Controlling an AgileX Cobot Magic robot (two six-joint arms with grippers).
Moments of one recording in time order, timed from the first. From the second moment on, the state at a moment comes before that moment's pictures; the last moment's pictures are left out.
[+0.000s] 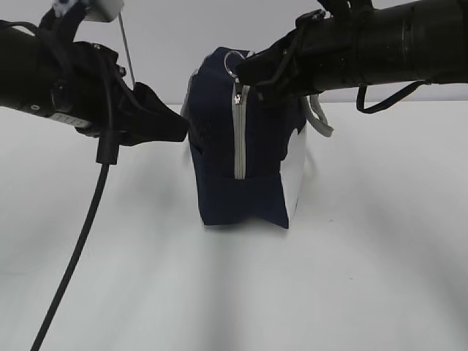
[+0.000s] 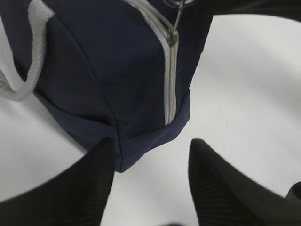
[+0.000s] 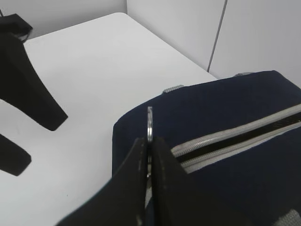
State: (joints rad) left arm -0.42 1.44 -1.04 -0.82 0.58 0.90; right arm 0.36 1.57 -1.11 1.51 0.48 -1.78
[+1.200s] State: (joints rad) left arm -0.42 1.62 -1.04 -1.33 0.40 1.38; right arm 0.36 1.57 -1.11 1.51 0.50 -1.78
